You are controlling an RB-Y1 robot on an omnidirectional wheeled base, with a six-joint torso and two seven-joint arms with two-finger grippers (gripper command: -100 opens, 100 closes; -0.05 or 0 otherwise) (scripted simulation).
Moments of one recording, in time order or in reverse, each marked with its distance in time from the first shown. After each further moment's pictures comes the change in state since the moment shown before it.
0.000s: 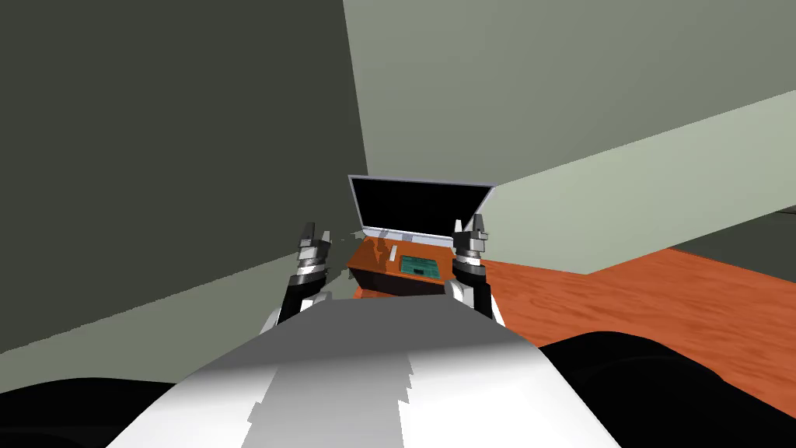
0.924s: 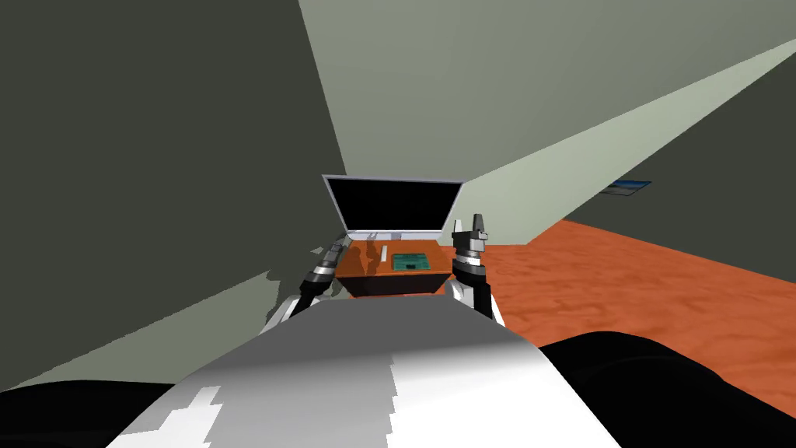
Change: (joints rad) left arm -0.057 0.225 -0.045 0.195 -0.192 -0.037 -0.121; right arm 0.000 0.000 0.000 0.000 0.000 0.000 0.000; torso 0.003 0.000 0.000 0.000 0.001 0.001
